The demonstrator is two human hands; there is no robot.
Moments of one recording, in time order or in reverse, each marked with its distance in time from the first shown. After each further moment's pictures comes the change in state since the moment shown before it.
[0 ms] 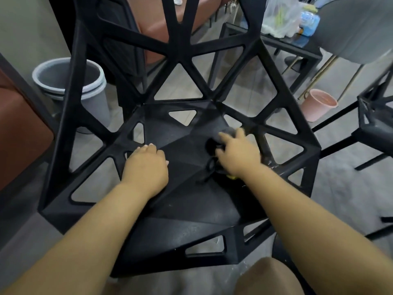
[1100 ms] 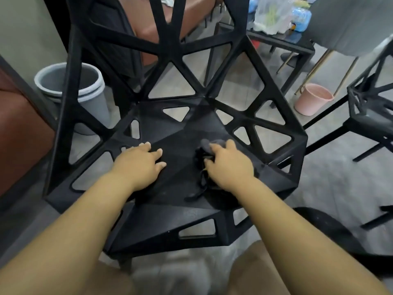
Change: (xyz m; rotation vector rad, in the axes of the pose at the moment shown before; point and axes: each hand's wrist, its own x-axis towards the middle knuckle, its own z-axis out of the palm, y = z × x) left_hand -0.012 -0.010 -0.009 -0.042 -0.210 0.087; right_hand -0.066 -0.015 -0.013 0.064 -0.066 0.010
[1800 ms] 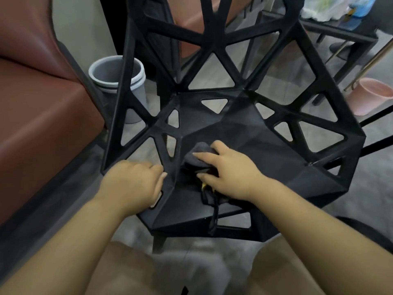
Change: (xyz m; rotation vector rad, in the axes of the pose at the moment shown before) left_hand -0.082 -0.061 0.037 0.153 0.440 0.165; right_hand -0.021 -0.051 0.005 0.047 -0.054 -0.630
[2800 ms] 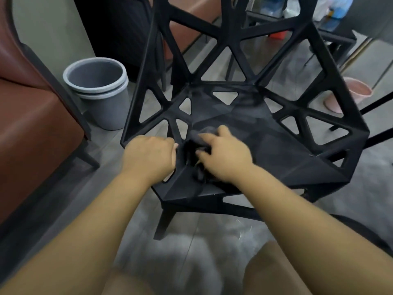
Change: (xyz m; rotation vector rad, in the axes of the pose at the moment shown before) left_hand 0.103 -0.003 0.016 -0.059 0.177 -0.092; right_hand 0.059 0.018 -0.002 0.008 0.115 0.383
